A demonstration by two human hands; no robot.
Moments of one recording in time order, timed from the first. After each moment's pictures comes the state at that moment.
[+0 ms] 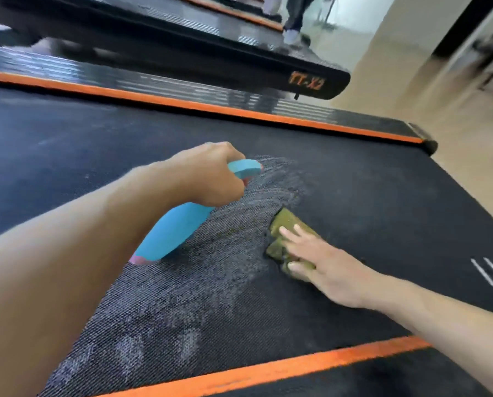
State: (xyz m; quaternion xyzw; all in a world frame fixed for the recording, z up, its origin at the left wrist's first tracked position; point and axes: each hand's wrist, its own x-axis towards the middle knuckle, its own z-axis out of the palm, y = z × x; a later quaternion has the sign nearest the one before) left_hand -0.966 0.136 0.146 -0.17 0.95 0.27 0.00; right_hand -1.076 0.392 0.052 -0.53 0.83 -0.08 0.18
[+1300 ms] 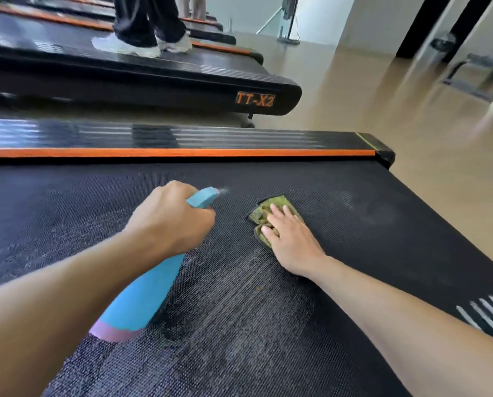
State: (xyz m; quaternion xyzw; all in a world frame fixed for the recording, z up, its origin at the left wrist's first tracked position) left_hand -1.151 0.230 0.125 -0.31 0.90 0.29 -0.09; right_hand -1.310 0.408 0.023 -0.35 0.93 -0.12 0.08
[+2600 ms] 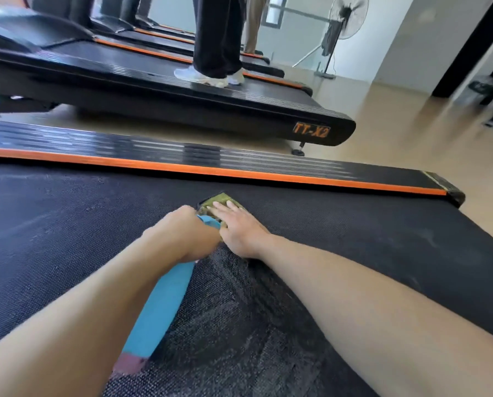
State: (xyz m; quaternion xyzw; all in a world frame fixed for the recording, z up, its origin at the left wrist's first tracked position) left_hand -1.041 0.089 0.124 -0.42 0.83 0.37 0.03; right_hand -1.201 0.140 0.032 -0.52 0.84 -0.09 0.12
